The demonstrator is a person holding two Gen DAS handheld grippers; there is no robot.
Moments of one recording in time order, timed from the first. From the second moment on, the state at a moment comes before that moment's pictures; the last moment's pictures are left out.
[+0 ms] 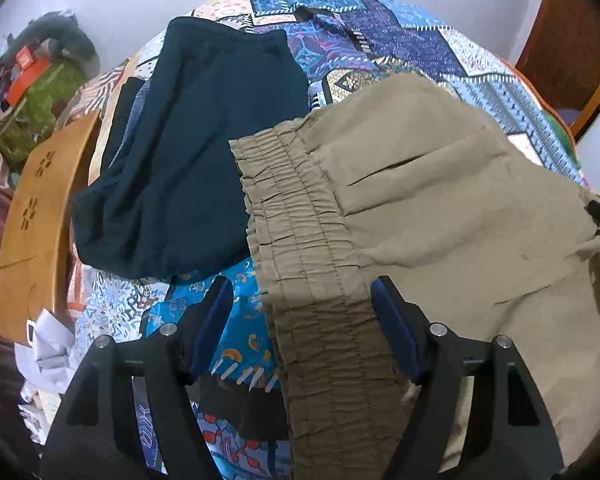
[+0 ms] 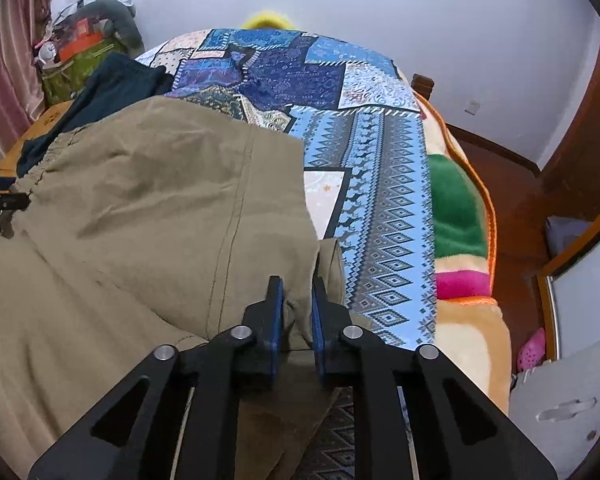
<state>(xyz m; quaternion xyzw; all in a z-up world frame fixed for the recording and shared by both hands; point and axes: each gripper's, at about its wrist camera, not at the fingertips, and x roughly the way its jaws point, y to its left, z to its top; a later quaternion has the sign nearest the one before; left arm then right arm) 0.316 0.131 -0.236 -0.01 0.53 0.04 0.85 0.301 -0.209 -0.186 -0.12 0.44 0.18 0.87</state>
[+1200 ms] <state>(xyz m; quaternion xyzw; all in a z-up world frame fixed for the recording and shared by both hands) 0.420 0.187 -0.252 -0.08 0.54 0.05 0.84 0.484 -0.146 -0.221 0.00 0.53 0.20 0.83</state>
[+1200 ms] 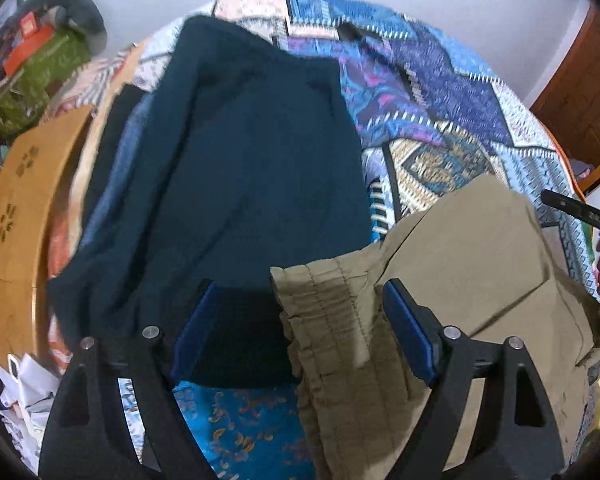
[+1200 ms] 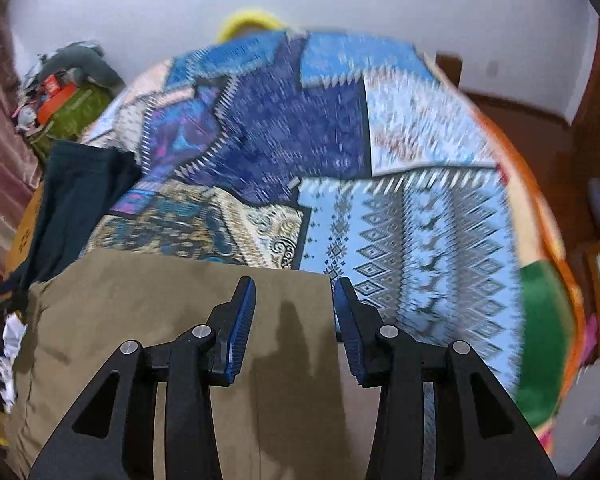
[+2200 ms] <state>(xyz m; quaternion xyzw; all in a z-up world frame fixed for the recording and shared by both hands) 0.387 0.183 -0.153 -0.05 0.43 0.05 0.90 0.452 -0.122 -0.088 -0.04 0.35 0.21 0.91</state>
